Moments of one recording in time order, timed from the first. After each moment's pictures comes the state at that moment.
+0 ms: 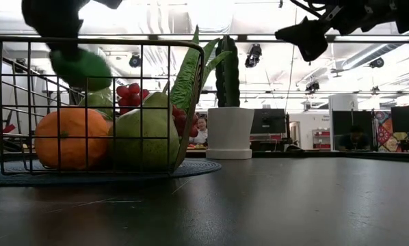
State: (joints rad) left arm -0.48 1.56 1.33 -1.16 -0.20 -1.12; right arm 0.22 1.03 0.48 0.32 -0.03 0.16
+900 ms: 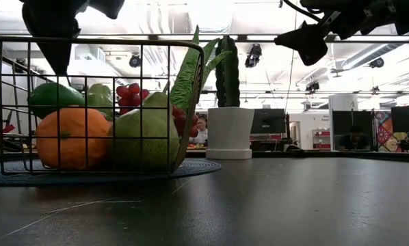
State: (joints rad) left arm -0.45 1.57 1.33 -1.20 -0.14 -1.08; right arm 0.22 1.05 0.48 0.32 -0.03 0.19
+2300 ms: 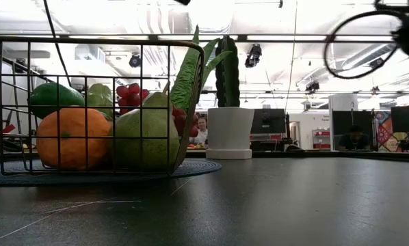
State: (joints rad) left arm -0.47 1.56 1.38 -0.61 -0.81 0.02; right arm 0.67 1.23 0.82 -0.96 -0.11 1.74
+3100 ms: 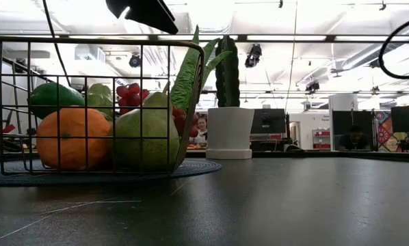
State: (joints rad) left arm -0.46 1.55 1.26 -0.61 -1.06 -0.01; right arm 0.97 1.30 0.83 -0.96 -0.12 2.37
